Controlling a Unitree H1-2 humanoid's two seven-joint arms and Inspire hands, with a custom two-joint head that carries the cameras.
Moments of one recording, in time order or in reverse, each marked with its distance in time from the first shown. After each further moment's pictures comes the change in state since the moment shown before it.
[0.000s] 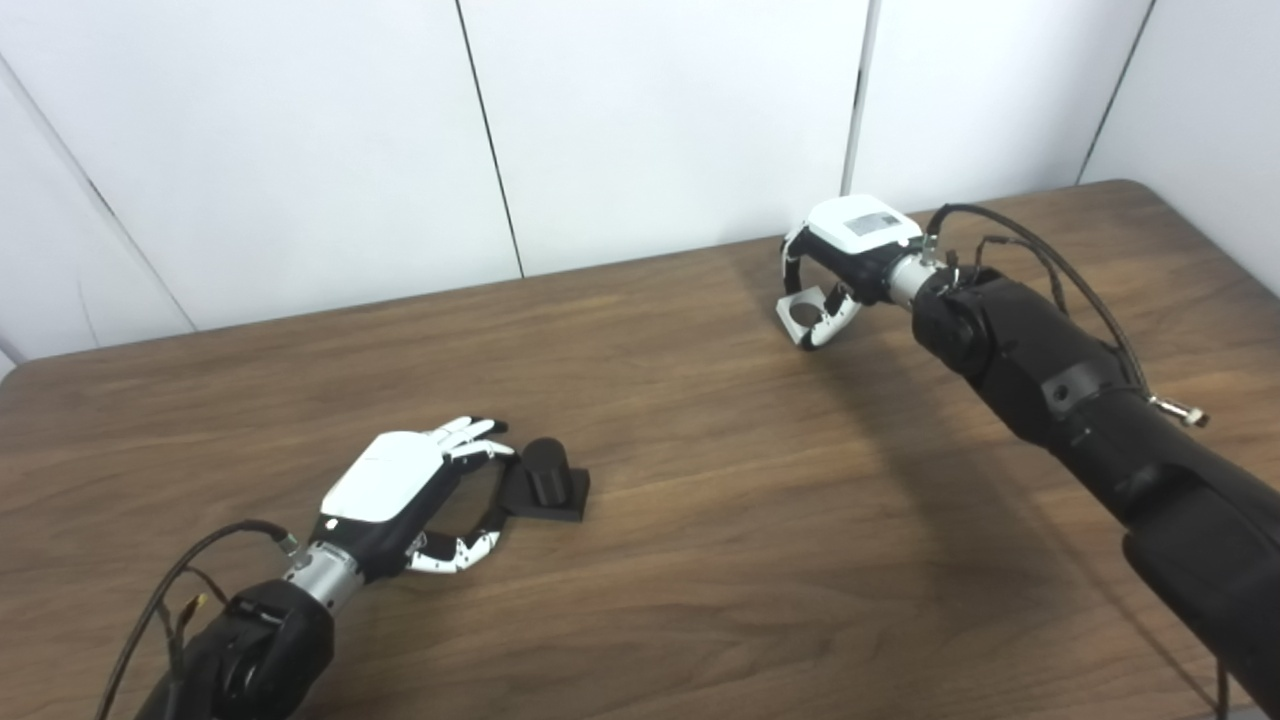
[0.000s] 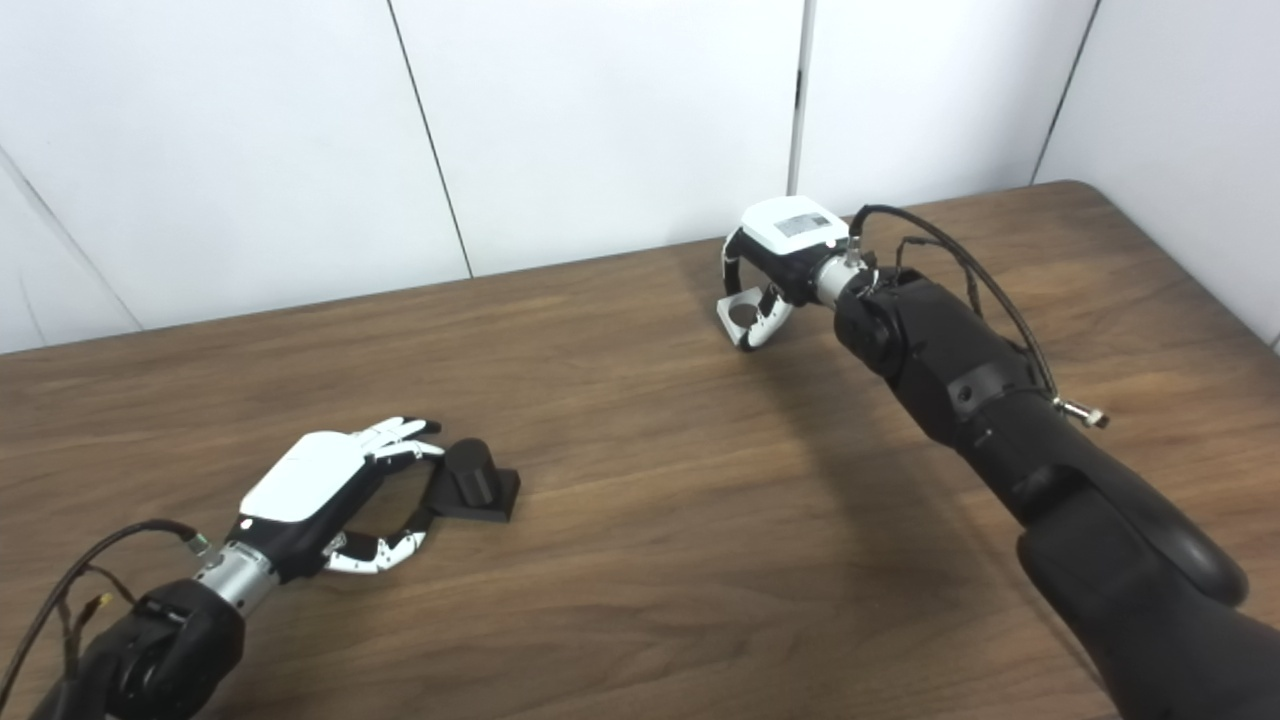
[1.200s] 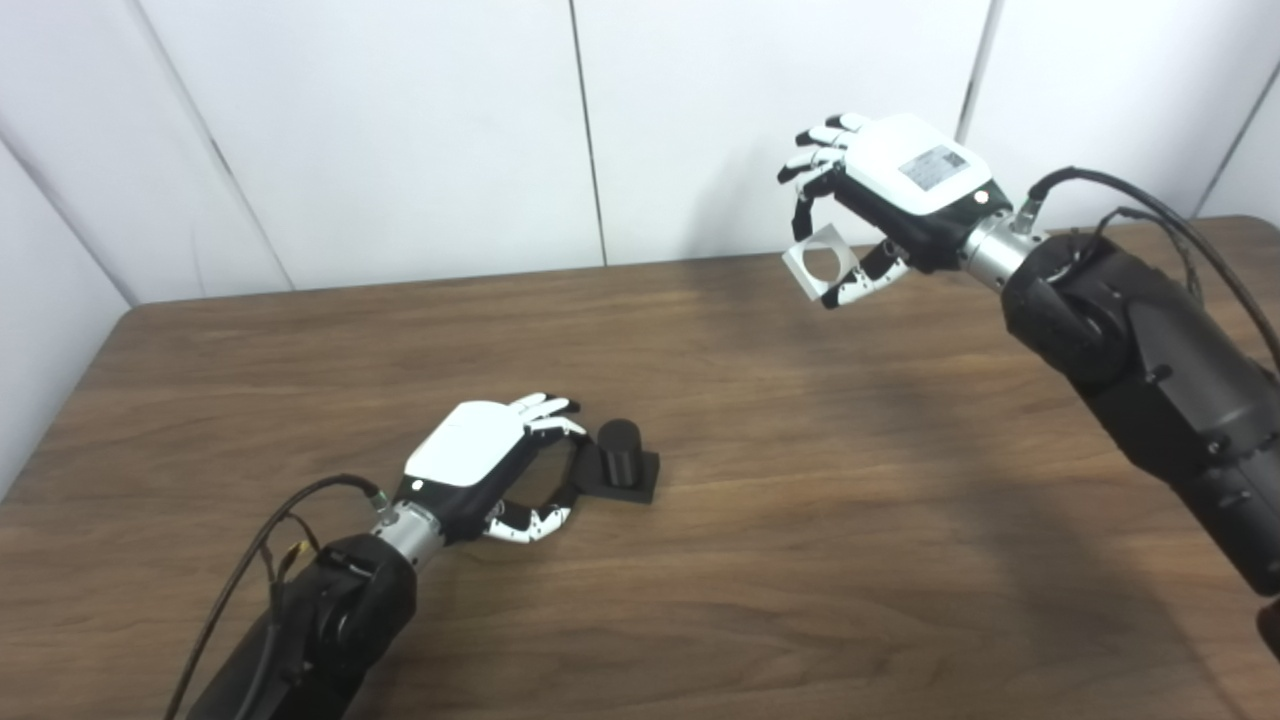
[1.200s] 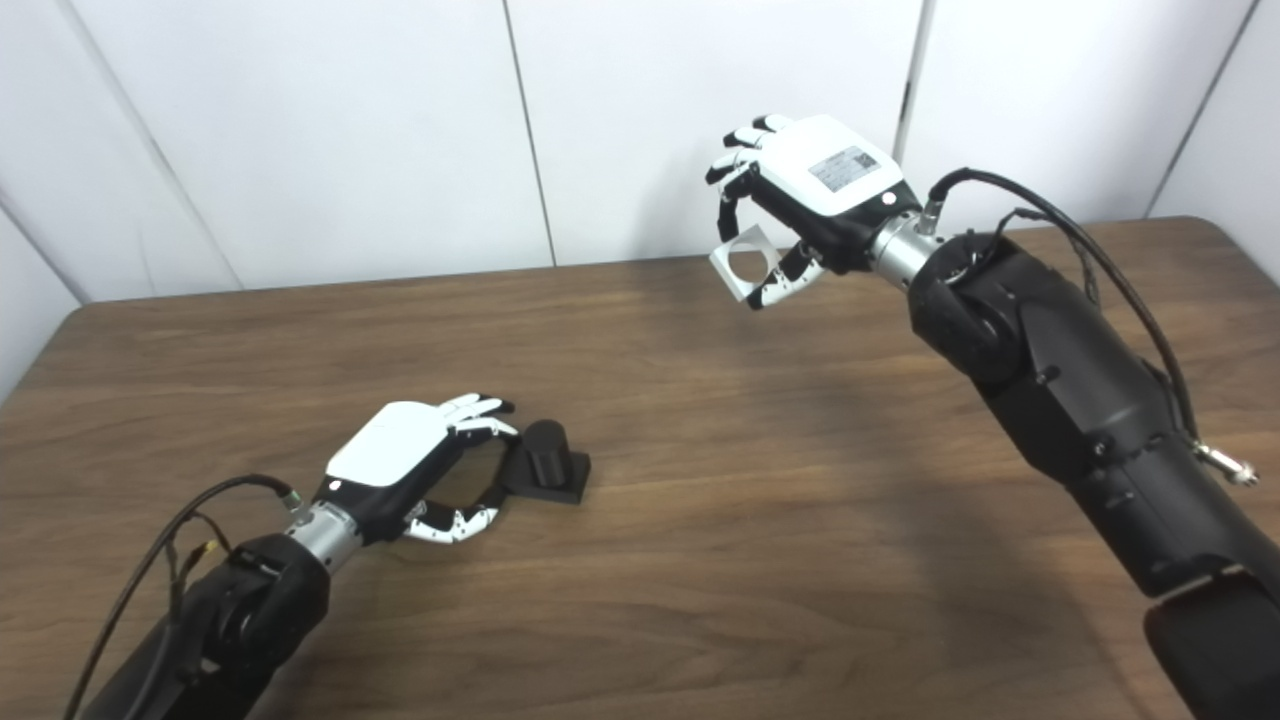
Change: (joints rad) left arm 0.000 -0.036 -0.018 -0.058 0.052 0.114 -0.022; right arm 0.072 -0.041 -0.091 -0.587 0.041 -0.097 0.135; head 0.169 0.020
